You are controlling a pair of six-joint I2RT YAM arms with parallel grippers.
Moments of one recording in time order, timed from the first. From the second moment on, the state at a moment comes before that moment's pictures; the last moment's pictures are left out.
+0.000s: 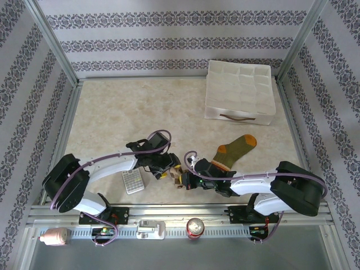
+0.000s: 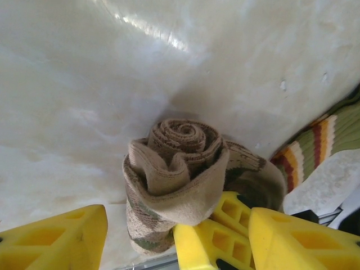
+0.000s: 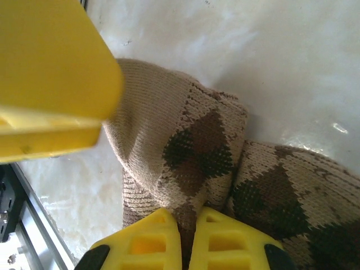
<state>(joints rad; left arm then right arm) -0.78 1.47 0.82 -0.46 0.33 -1.33 1.02 1.36 0.32 0.33 -0.13 0.85</state>
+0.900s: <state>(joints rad) -0.75 1.40 0.70 -0.41 0.09 -1.50 0.74 1.77 0.78 0.09 -0.70 0.32</state>
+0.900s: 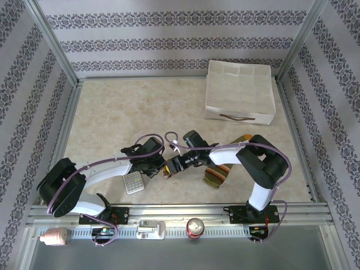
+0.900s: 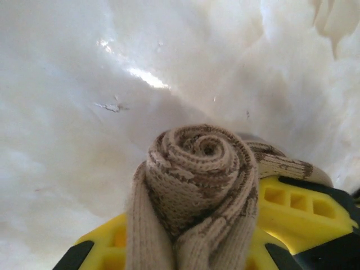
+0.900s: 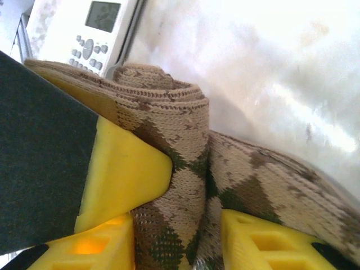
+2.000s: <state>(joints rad) -0.78 1.46 0.84 -0.65 0.19 -1.48 0.80 1.76 0.69 0.23 -0.47 0.70</state>
